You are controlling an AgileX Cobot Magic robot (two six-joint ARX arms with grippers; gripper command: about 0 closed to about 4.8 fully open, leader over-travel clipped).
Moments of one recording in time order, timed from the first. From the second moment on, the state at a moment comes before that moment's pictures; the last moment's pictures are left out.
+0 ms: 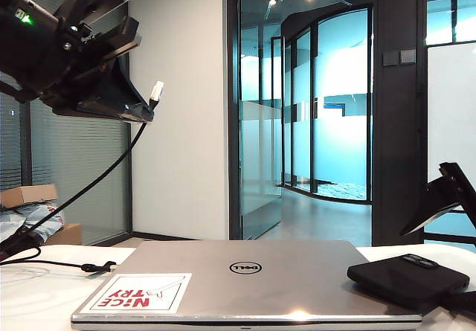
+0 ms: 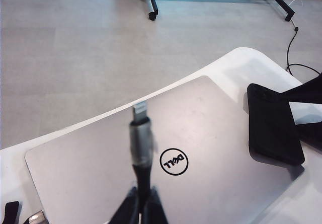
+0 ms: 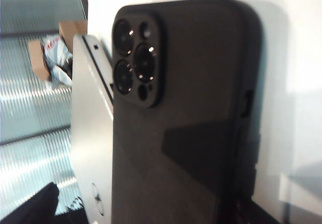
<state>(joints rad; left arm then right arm) -0.53 1.15 0.50 0.27 0.13 -0.05 0.00 1.89 0.36 0.88 -0.49 1.15</state>
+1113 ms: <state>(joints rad) -0.53 1.15 0.50 0.27 0.13 -0.05 0.00 1.85 0.36 0.98 -0.55 1.10</state>
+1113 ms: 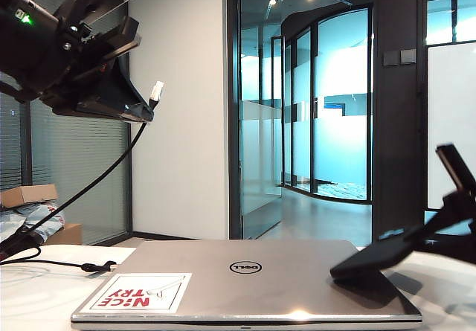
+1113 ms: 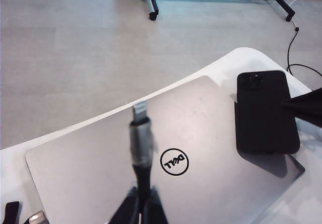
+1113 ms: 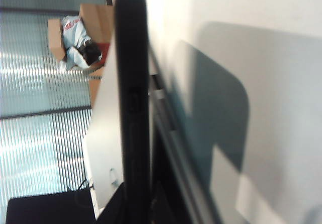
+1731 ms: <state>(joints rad) -0.53 1.15 0.50 0.28 0.13 -0.05 0.00 1.10 0.65 -0.40 -0.29 0.39</state>
